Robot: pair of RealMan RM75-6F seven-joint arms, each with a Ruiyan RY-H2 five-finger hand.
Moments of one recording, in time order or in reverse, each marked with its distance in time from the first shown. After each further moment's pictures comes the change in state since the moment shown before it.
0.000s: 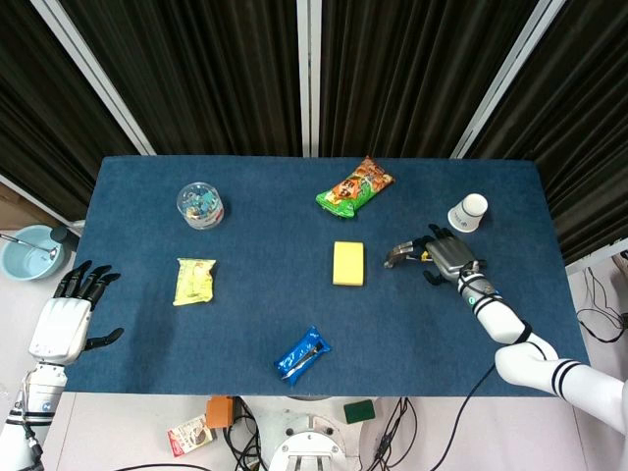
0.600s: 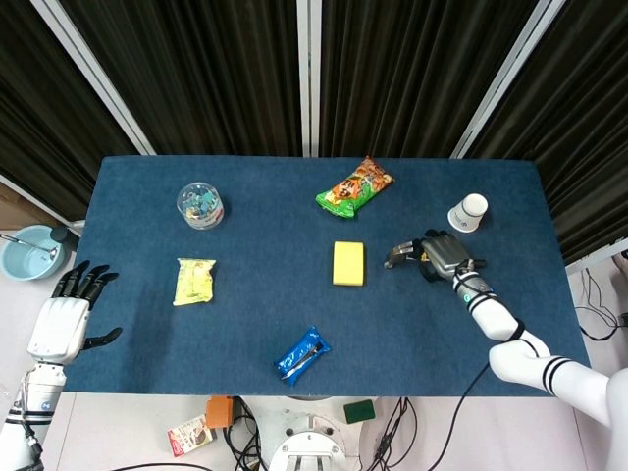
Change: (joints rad) left arm 0.004 -0.006 -0.004 0.013 -0.009 -0.003 -0.010; right arm 0.018 -0.050 -0.011 0.067 -0.027 0.009 0.060
